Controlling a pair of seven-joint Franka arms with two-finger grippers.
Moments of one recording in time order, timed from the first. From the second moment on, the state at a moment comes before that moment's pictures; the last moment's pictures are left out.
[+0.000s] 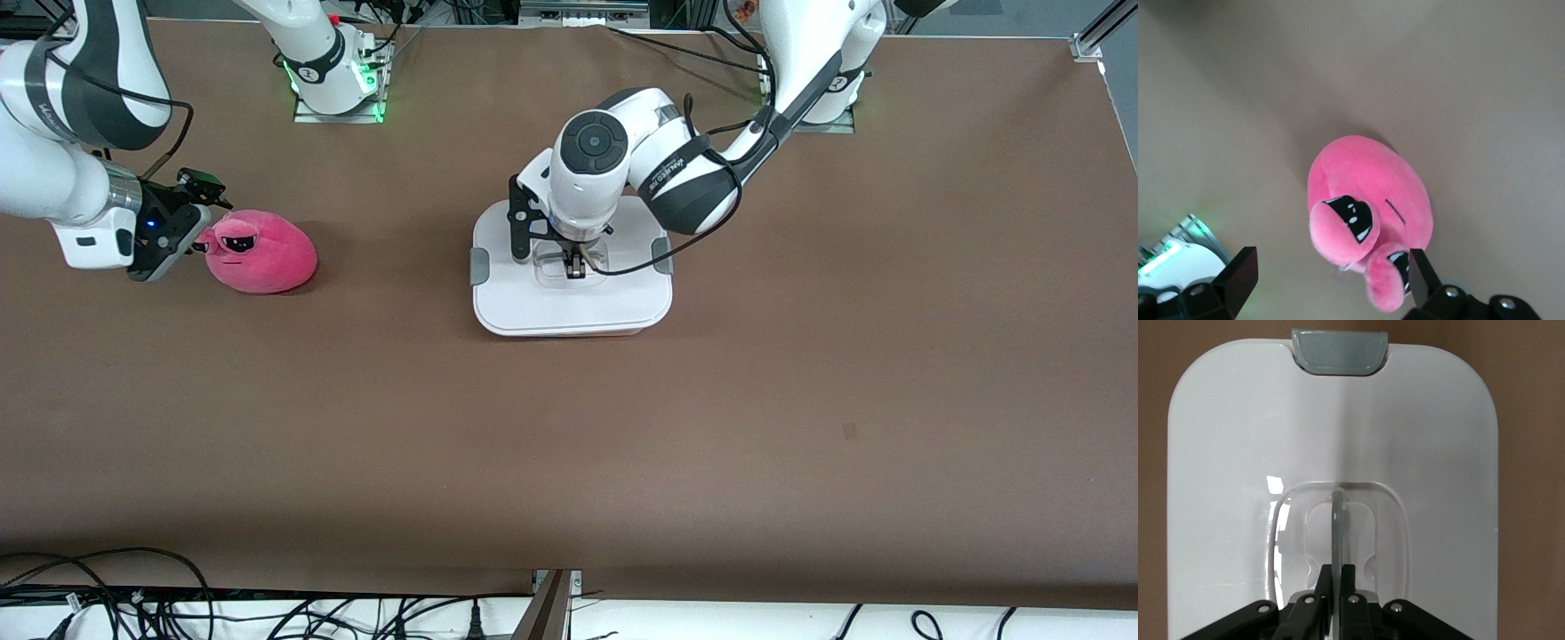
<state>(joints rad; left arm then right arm) -0.35 0.62 -0.57 -1.46 0.19 1.99 0.58 0.19 0.01 -0.25 -2.05 0.01 1.80 -1.01</state>
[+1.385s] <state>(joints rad) 0.28 0.48 -0.60 -1.28 0.14 1.47 1.22 0.19 0.04 -0.28 -2.17 0.01 1.92 -1.47</state>
